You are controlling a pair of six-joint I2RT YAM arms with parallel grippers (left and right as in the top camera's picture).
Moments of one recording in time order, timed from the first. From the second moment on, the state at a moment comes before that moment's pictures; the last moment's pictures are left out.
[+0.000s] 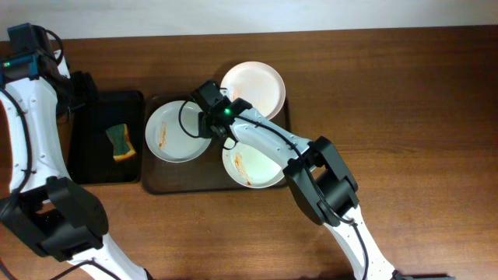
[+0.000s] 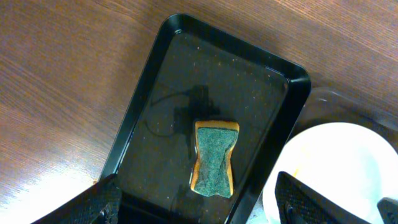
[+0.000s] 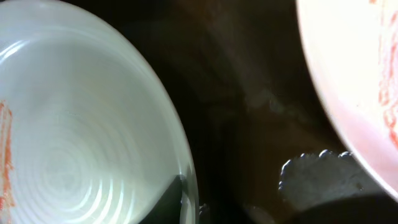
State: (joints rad) left arm 0.32 1.98 1.96 -1.18 -0.04 -0.11; right arm 0.70 2.42 1.94 -0.60 -0.01 0.66
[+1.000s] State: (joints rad) left arm 0.30 1.98 1.43 -0.79 0.01 -0.17; right arm 0.69 2.42 1.95 -0.65 -0.08 0.66
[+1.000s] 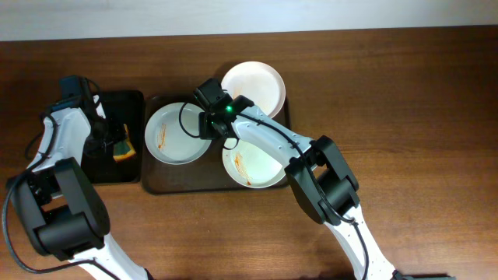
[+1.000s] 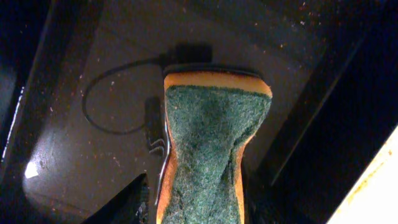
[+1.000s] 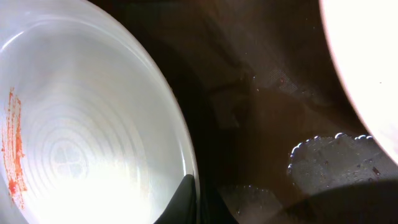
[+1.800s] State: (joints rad) left arm 0.30 2.04 1.43 -0.73 0.03 -0.13; right arm 0.69 2.42 1.95 -0.64 -0.08 0.65
